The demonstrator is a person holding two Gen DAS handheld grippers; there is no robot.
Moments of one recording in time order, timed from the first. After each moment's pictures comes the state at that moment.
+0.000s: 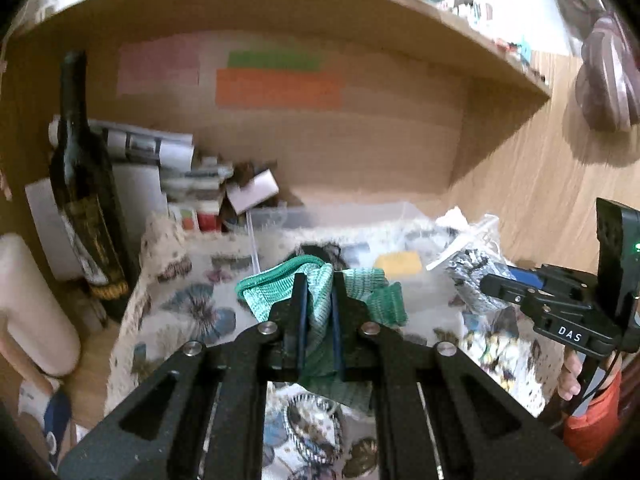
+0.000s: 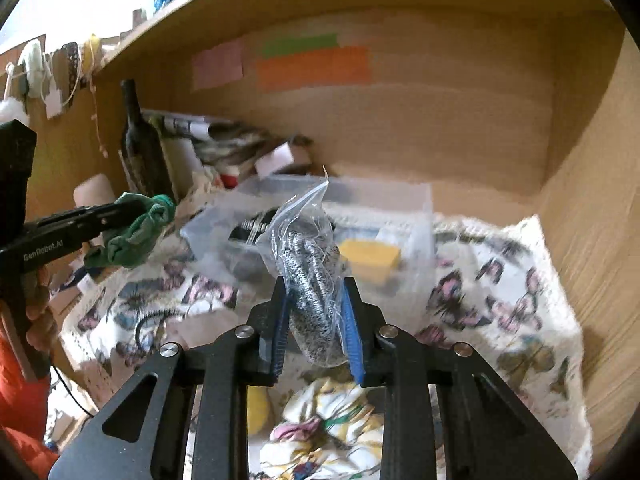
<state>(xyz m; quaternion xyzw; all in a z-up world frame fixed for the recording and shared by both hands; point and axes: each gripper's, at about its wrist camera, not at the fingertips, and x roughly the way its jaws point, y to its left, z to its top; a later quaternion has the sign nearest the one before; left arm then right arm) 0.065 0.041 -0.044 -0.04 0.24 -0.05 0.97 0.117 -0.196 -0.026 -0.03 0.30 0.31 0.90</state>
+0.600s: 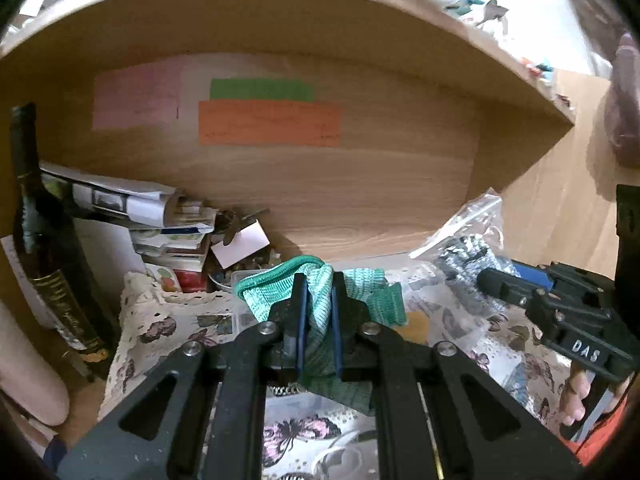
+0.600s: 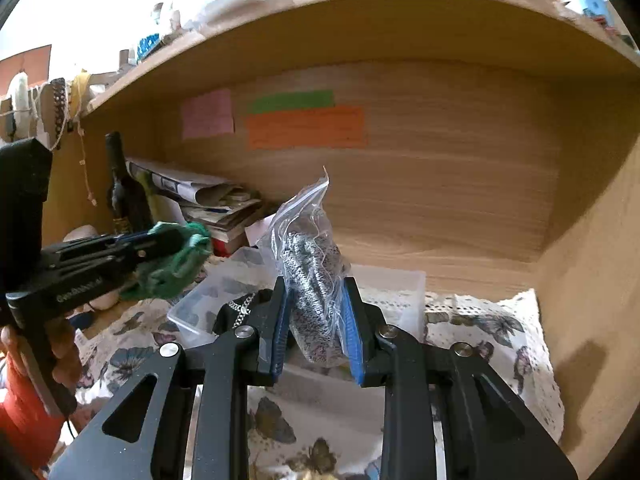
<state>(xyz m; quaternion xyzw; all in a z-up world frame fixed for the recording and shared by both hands) 0.131 0.030 -0.026 -0.04 0.23 -0.04 0.97 0.163 -0.169 0.003 -0.03 0.26 0.31 0.91</state>
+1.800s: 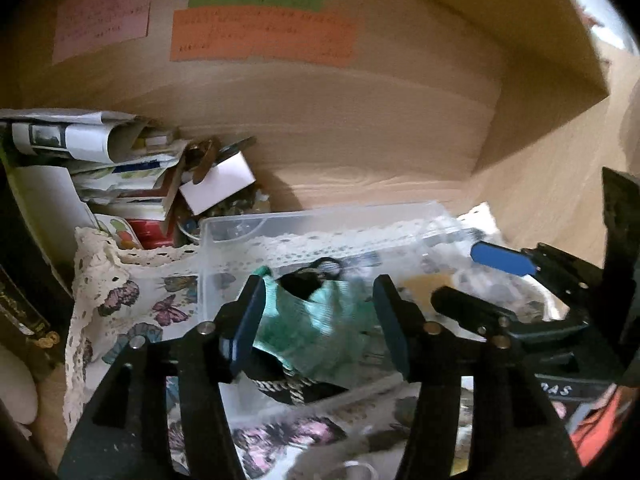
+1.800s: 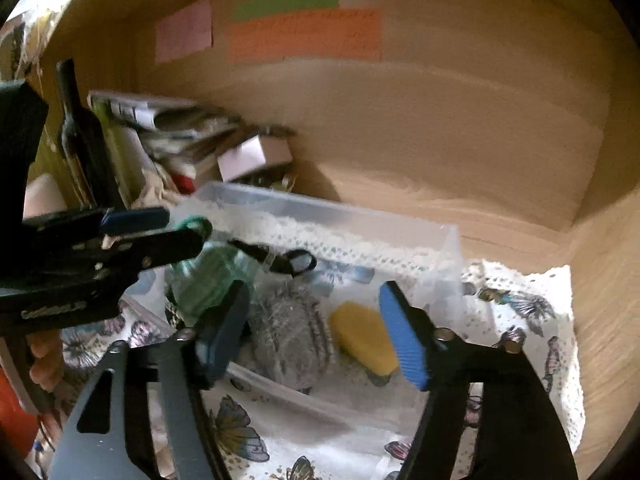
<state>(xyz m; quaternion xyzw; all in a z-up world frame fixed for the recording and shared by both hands) 0.182 0.029 -0.070 -0.05 0.32 -0.07 0.94 0.203 -0.145 -0.038 -0.07 0.34 0.30 0.89</state>
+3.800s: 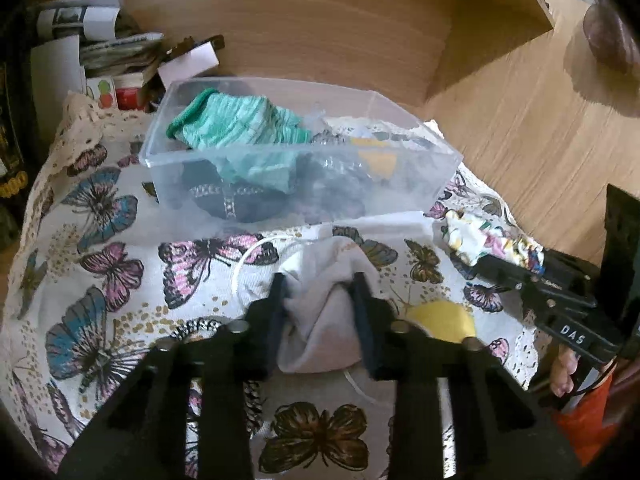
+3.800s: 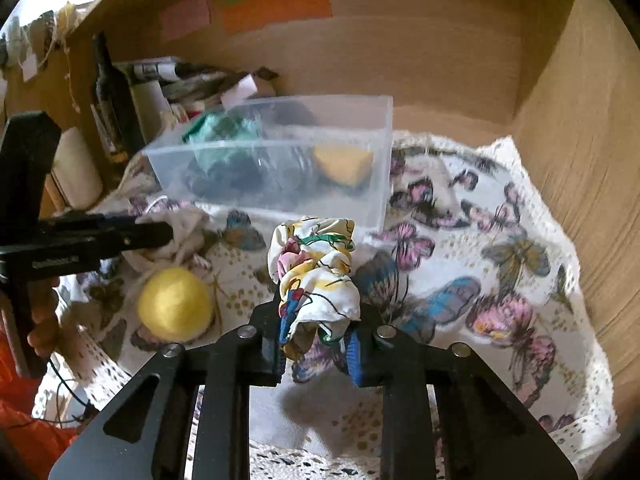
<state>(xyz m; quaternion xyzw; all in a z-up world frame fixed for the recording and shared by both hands) 0.088 0.000 -0.135 -0.07 0.38 -0.12 0.92 0.092 -0.224 -0.078 -0.05 0.37 0.27 0.89</state>
